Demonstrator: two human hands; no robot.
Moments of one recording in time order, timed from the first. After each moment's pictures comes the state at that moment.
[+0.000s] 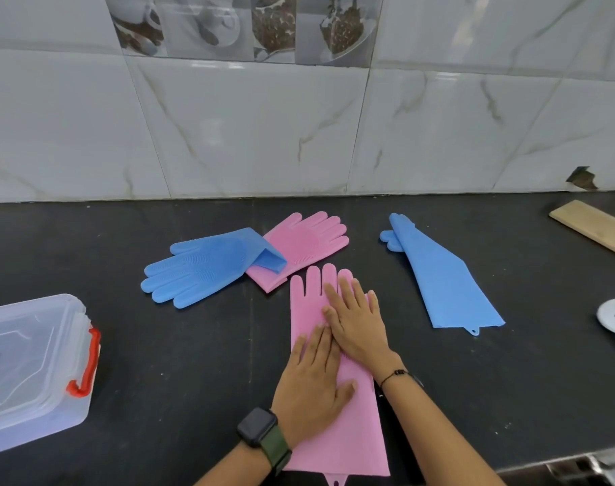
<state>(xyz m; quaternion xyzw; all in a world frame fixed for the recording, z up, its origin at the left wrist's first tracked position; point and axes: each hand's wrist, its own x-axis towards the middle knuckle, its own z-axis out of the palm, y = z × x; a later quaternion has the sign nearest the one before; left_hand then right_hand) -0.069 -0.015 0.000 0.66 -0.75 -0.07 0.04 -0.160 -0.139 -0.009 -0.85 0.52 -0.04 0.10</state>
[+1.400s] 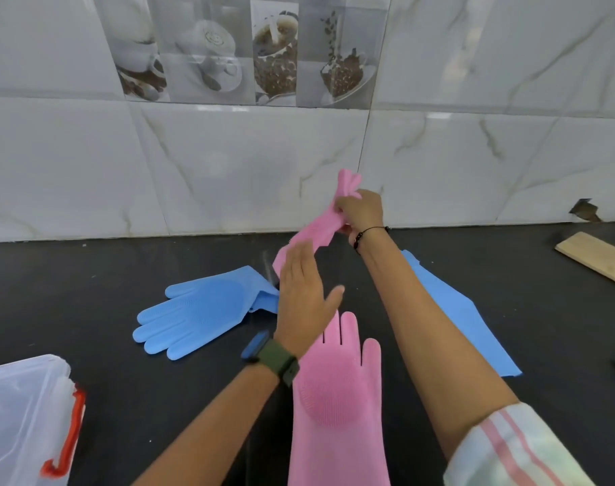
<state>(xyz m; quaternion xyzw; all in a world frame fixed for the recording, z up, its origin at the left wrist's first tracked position) -0.030 -0.144 0.102 0.69 -0.60 -0.09 0.39 -0.087 -0.283 0.175 -0.53 0.53 -0.48 0.46</state>
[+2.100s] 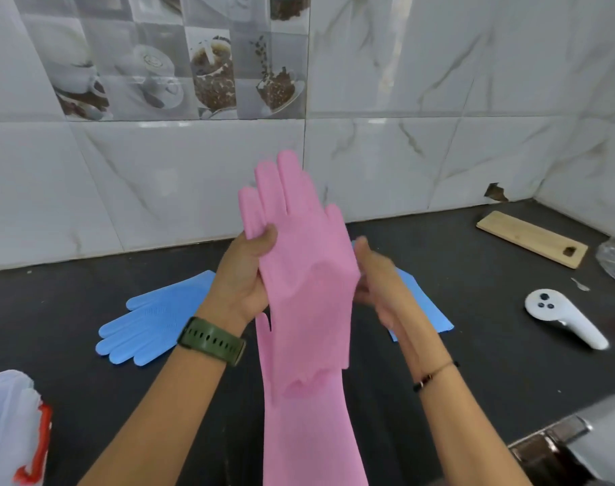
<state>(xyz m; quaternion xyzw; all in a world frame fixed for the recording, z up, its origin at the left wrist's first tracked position) -0.023 -0.093 0.185 0.30 -0.30 -0.64 0.64 -0.206 -0.133 0.153 -0.52 0.51 -0.44 0.53</state>
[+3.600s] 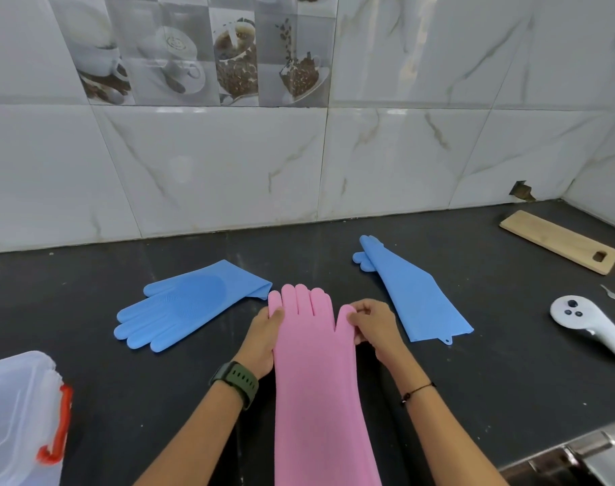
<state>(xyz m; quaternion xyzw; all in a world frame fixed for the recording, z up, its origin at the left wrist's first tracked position) -0.011 -0.105 0.042 0.60 -0.29 -0.58 0.47 -0.194 -0.156 0.043 -0.54 0.67 -0.29 0.42</state>
